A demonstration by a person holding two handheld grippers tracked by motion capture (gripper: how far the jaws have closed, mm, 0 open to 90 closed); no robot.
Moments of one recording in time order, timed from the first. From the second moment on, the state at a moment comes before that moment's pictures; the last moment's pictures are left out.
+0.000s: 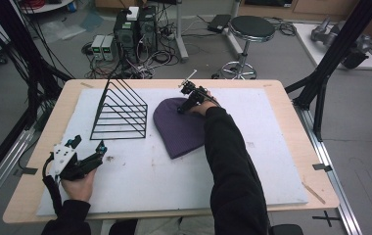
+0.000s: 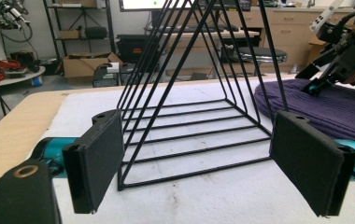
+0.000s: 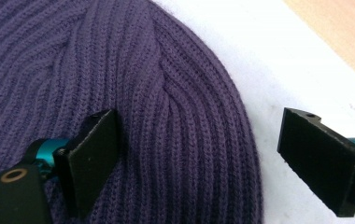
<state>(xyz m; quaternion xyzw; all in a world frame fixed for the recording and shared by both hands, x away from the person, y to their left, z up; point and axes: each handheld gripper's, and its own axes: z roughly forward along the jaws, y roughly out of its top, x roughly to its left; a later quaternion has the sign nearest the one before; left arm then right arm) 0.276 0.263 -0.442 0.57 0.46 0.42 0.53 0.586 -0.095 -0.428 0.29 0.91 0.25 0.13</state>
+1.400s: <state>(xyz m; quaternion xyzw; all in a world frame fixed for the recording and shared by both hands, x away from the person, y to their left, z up) 0.278 0.260 -0.441 0.58 0.46 0.42 0.53 0.556 -0.098 -0.383 0.29 0.91 0.27 0.15</state>
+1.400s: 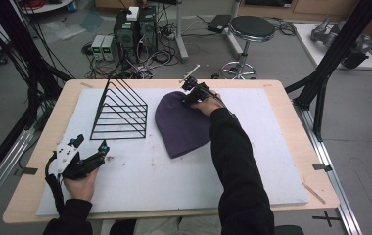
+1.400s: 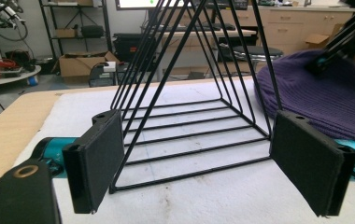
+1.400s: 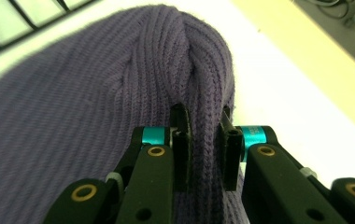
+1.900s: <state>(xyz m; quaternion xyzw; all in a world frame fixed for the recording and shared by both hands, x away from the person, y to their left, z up) 0.271 0.260 -0.439 0.57 0.47 0.41 0.54 0.515 -0.121 -0.314 0.28 0.88 0.31 0.21</state>
